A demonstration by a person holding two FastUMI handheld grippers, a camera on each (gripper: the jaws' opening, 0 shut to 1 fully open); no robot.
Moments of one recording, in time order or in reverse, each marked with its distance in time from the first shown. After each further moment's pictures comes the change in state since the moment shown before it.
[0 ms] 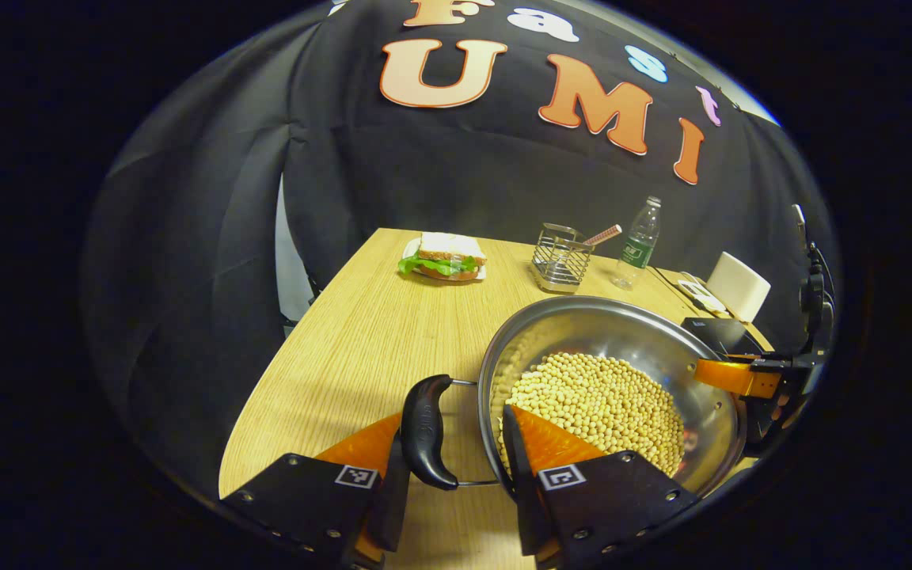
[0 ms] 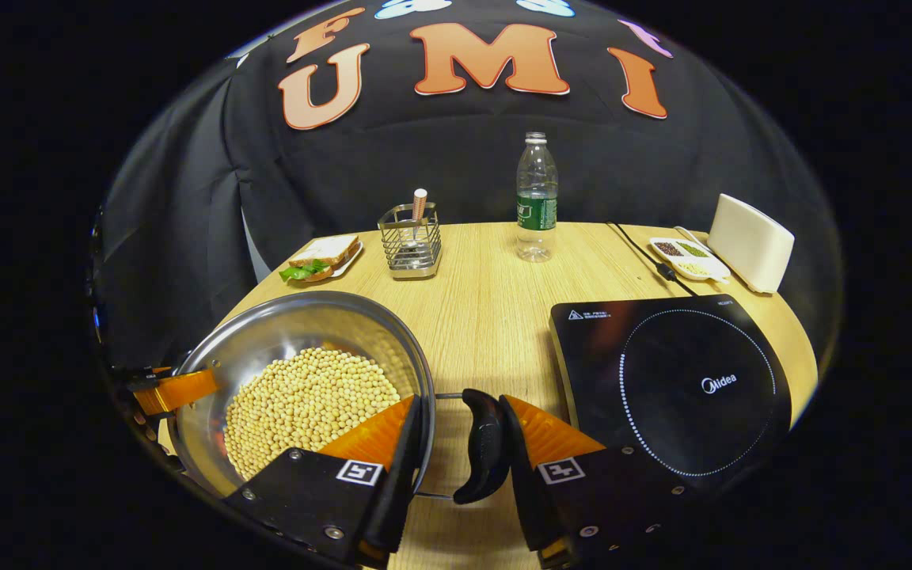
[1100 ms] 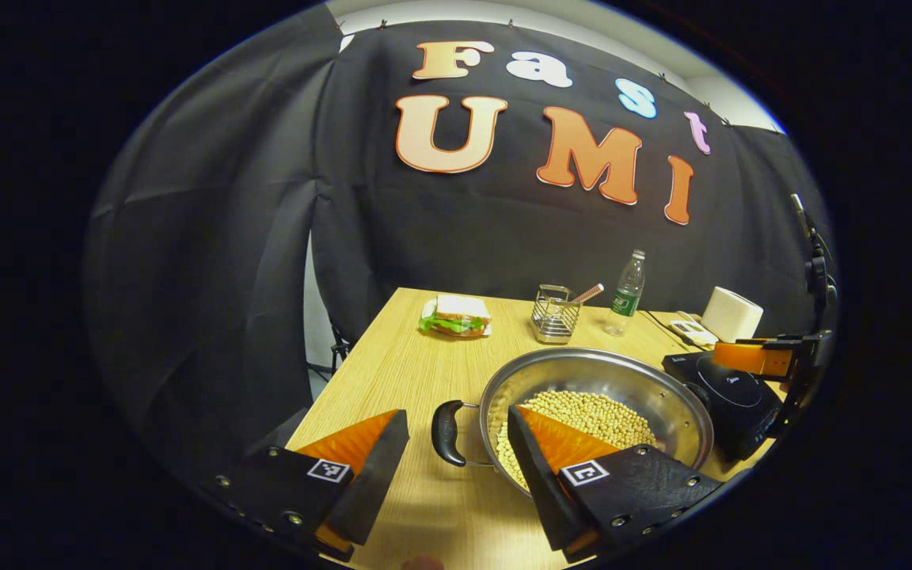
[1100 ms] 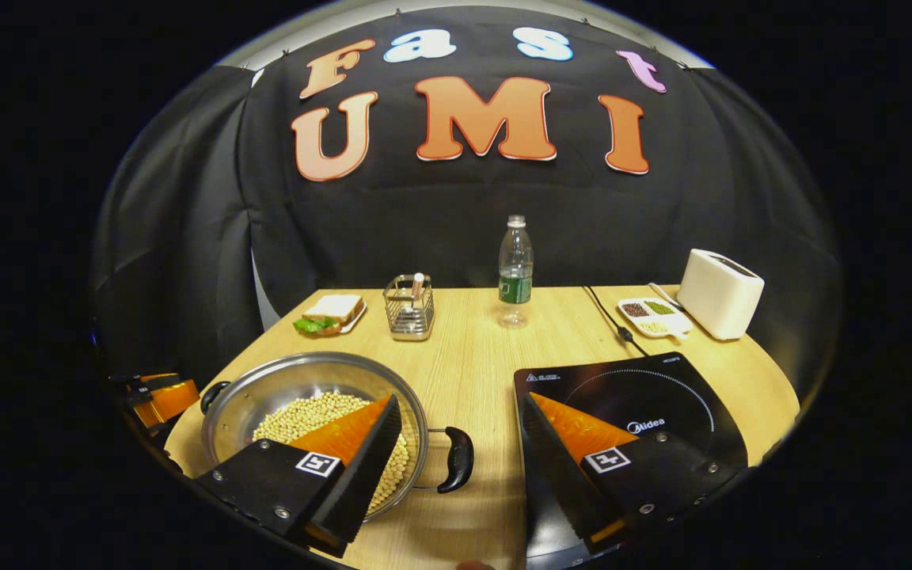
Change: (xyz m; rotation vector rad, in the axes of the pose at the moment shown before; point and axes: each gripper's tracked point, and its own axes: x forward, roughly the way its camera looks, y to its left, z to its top) left arm -0.066 0.002 0.039 0.005 -0.209 -0.010; right arm -0.060 -0.016 0.051 -0.036 -0.177 -0.035
